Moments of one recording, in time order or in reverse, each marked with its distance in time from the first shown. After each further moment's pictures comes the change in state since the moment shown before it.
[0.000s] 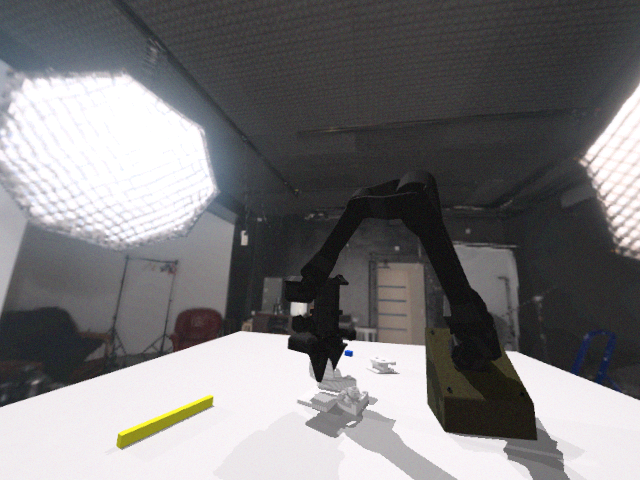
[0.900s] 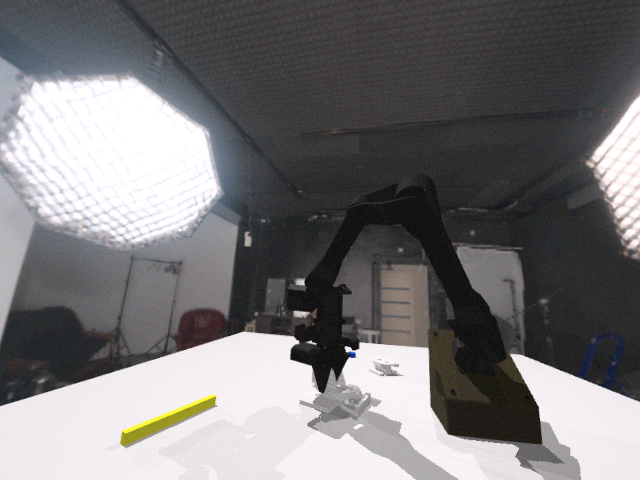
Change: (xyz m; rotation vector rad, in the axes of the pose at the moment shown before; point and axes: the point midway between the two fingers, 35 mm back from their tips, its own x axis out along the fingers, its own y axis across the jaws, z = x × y) arm 0.019 0.000 -0.002 0.003 0.003 0.001
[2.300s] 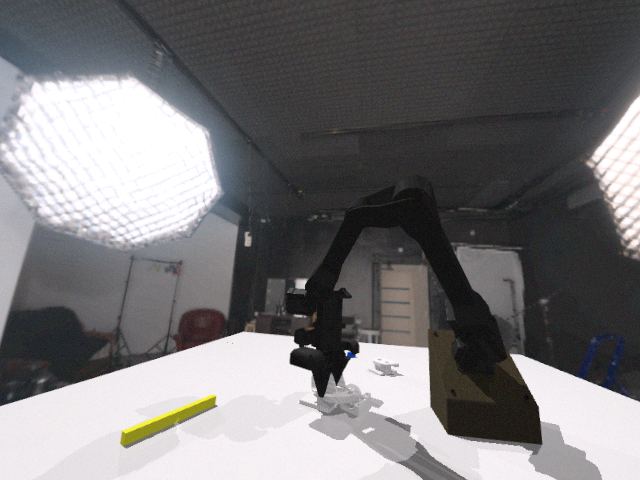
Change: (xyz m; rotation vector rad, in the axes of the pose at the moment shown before) arm 0.009 0.000 0.000 0.008 -0.001 0.002
